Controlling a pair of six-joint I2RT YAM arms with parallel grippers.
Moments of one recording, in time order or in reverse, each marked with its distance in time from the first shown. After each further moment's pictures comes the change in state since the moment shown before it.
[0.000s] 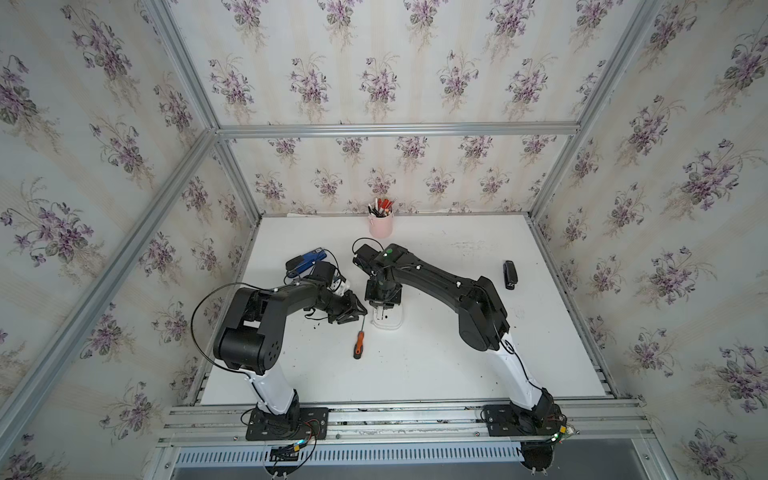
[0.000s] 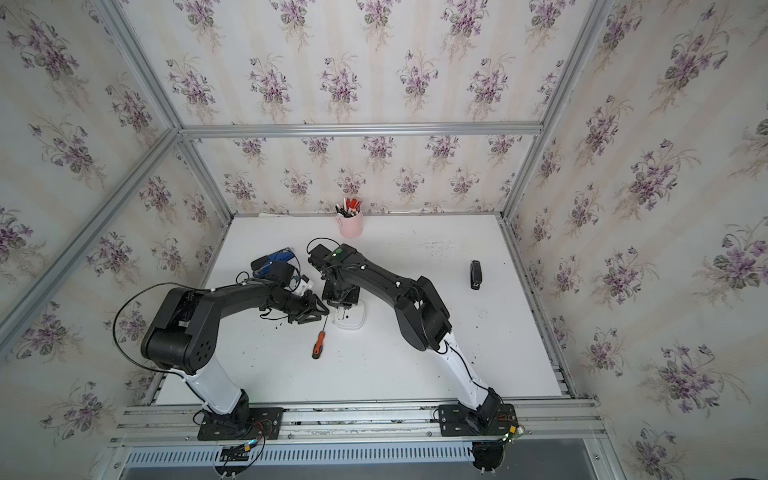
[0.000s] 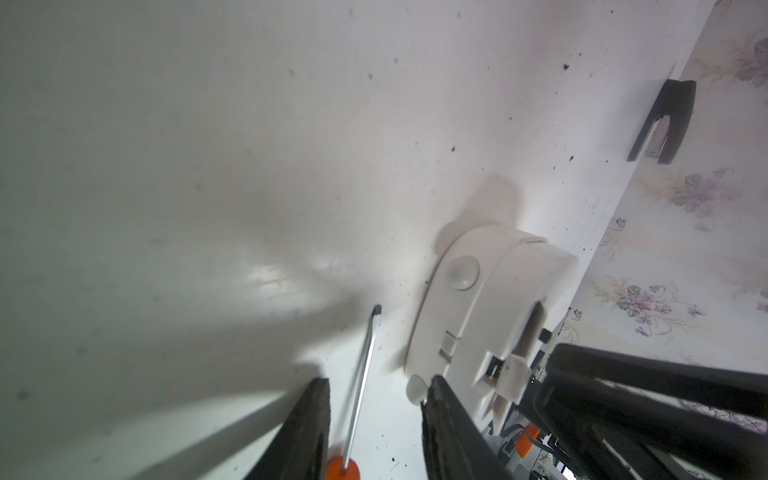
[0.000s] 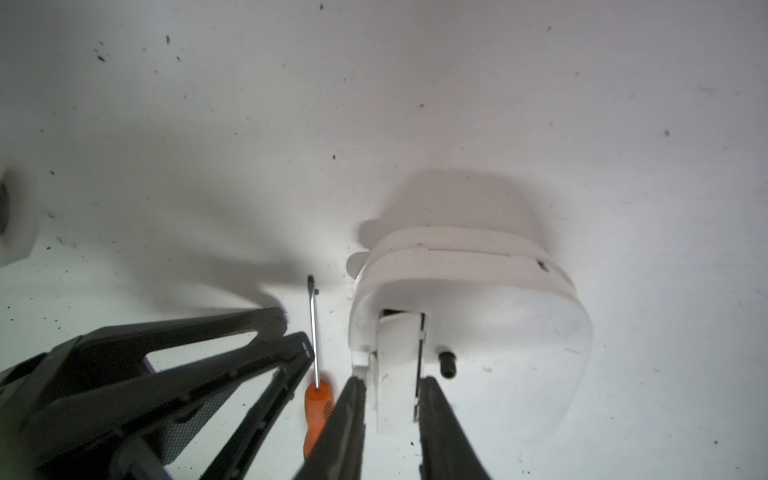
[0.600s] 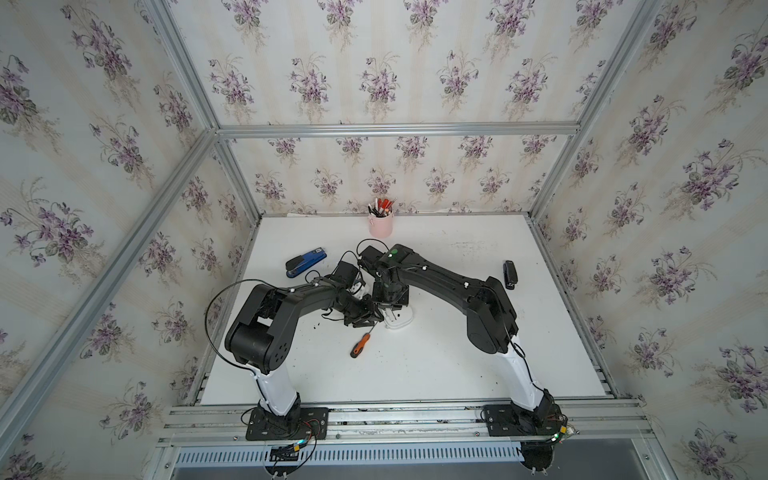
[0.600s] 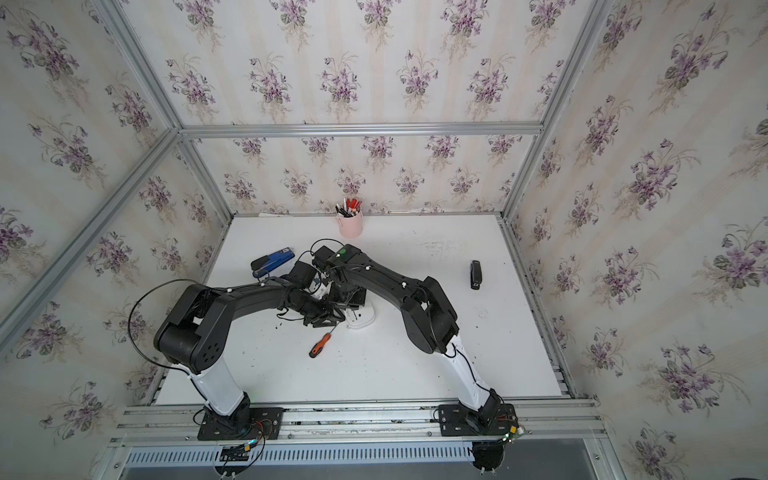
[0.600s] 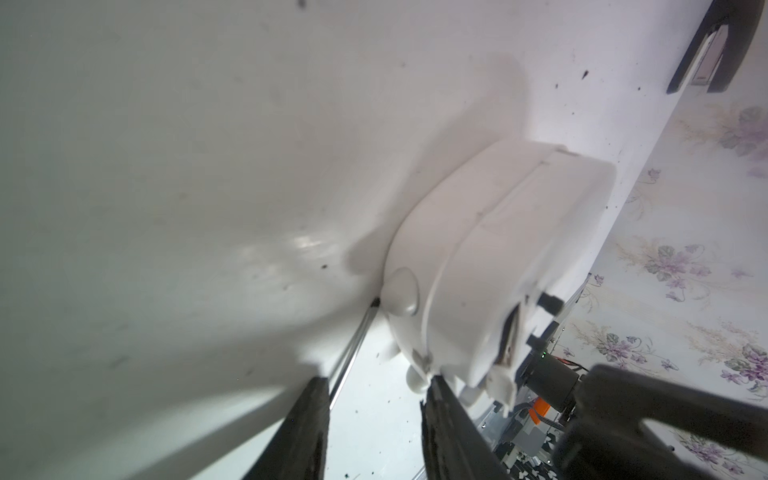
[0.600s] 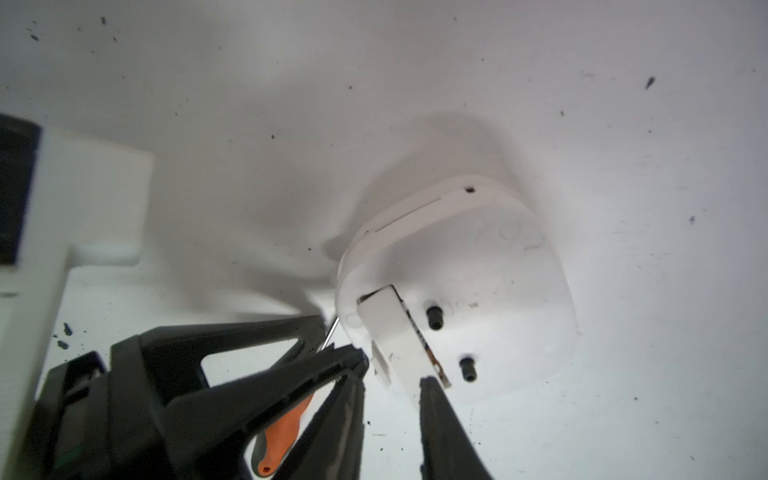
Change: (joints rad) left arm -0.175 0.044 0.067 -0.015 -0.025 -0.062; right arm -0.002 -0.084 -0.095 -0.032 0.059 -0.017
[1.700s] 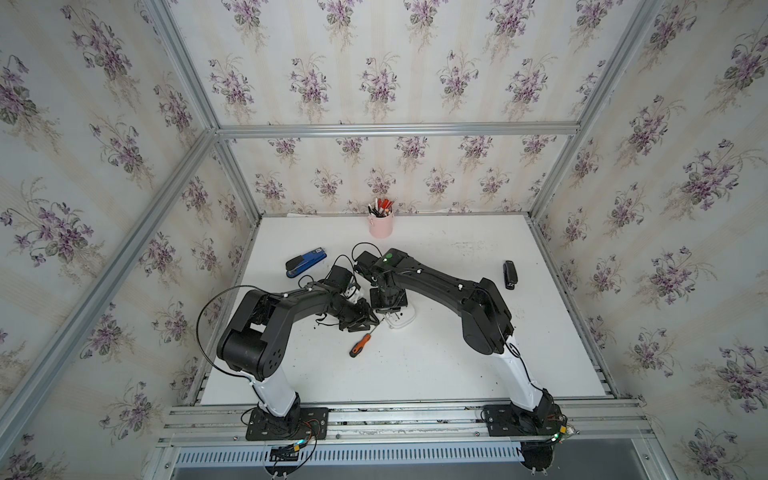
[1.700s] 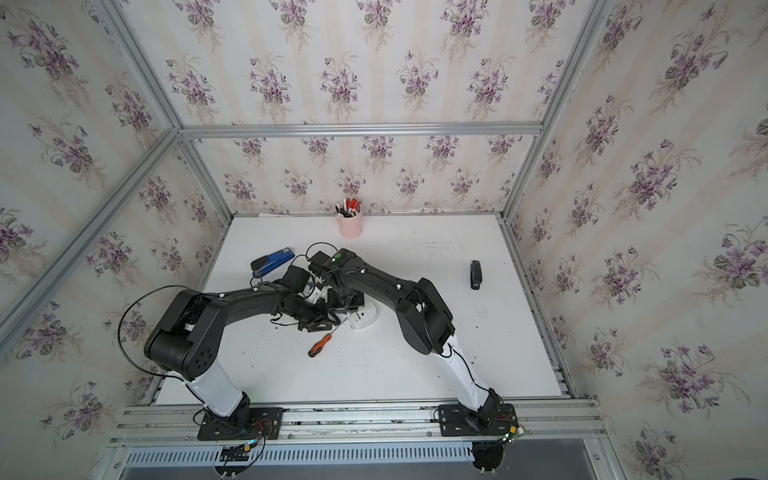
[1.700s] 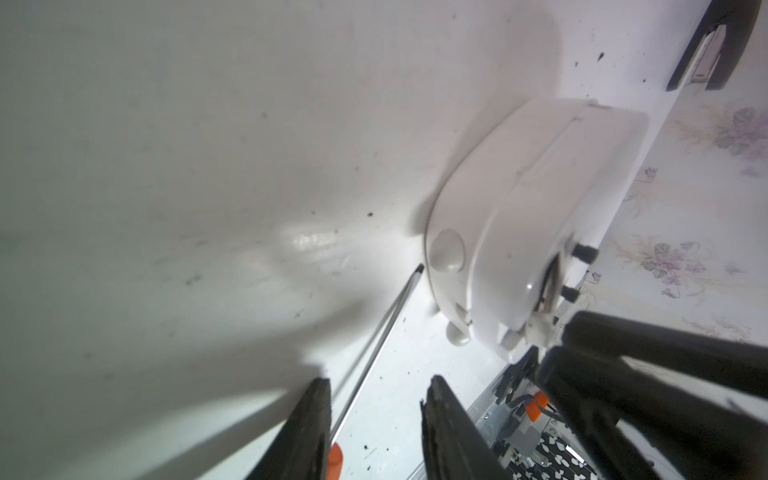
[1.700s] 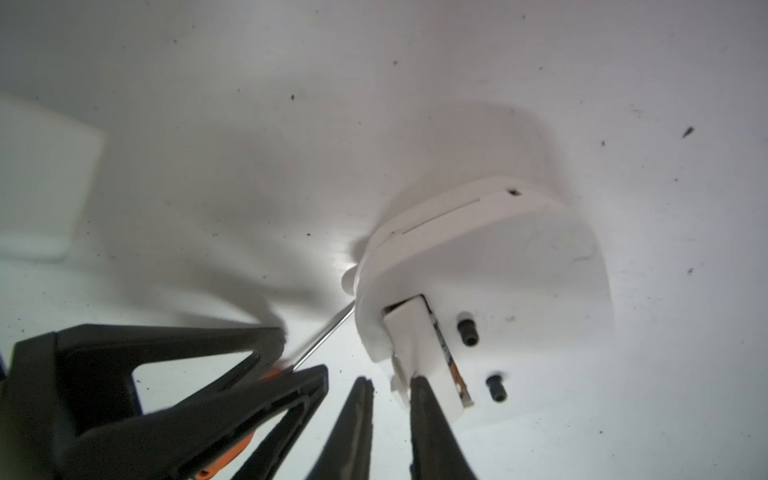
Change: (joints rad) left arm 0.047 -0.063 -0.088 0.009 0.010 0.017; right arm 0.026 0.035 0.015 -0.008 0.030 -0.173
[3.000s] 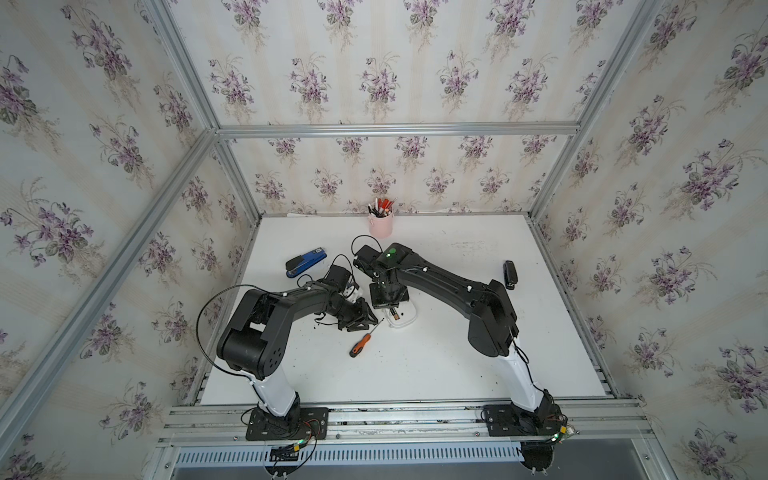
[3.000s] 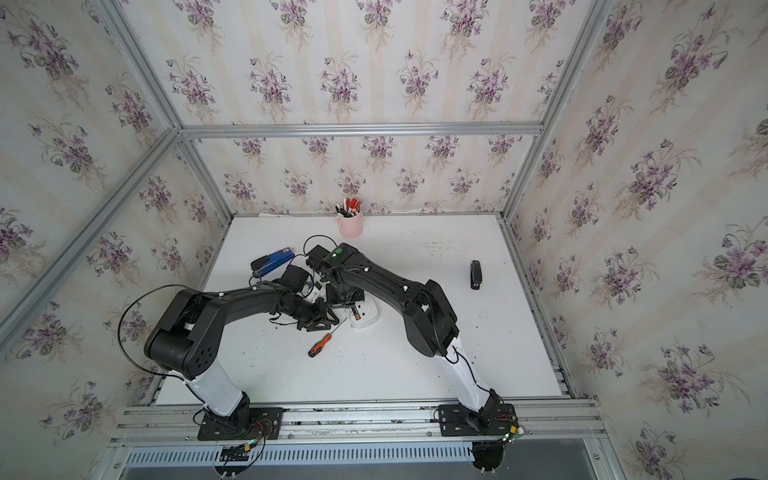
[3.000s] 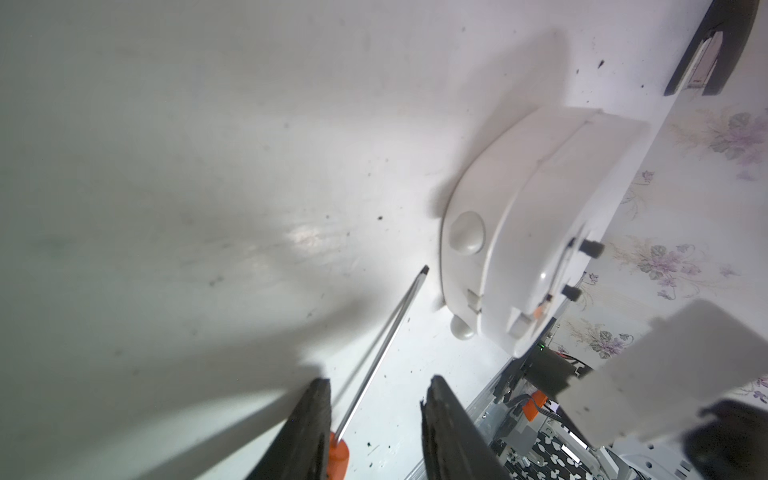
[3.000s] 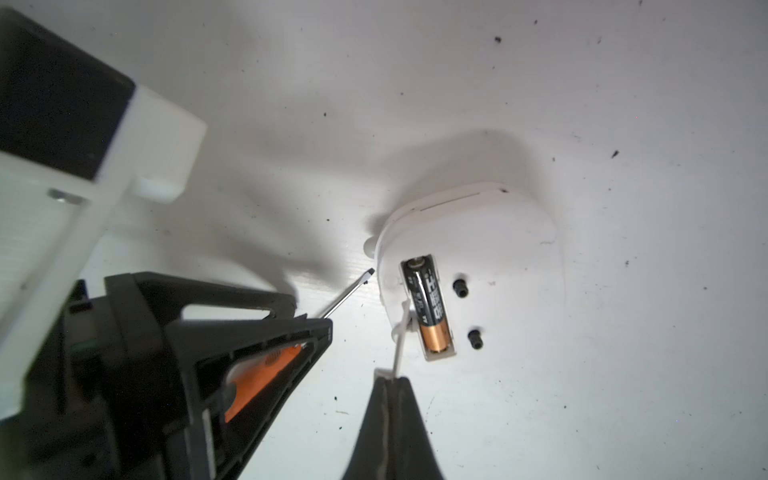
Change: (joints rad) left arm 0.014 0.007 0.011 -0.017 0.002 0.008; right arm 0.001 -0.061 0.048 -0.047 0.034 -0.028
